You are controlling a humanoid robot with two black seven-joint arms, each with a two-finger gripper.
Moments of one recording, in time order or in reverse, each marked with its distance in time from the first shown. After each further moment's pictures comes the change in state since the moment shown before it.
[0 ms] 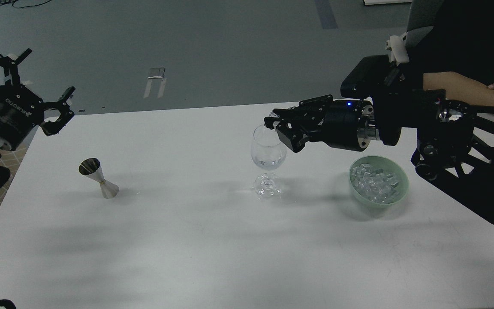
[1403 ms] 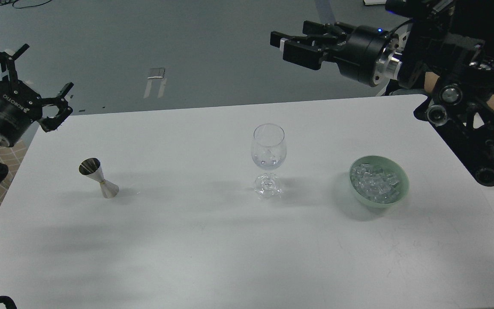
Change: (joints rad) left arm -0.034 0.006 0.000 0.008 -0.005 0.000 0.001; right arm 0.058 0.202 0.414 -0.240 0.057 -0.011 -0.012
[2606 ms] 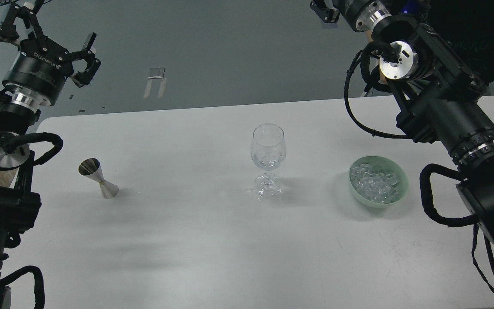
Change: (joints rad) left arm -0.187 -0.058 0.299 0.127 0.010 0.080 -0.478; right arm 0.265 0.274 0.062 -0.816 1.364 -0.227 0.009
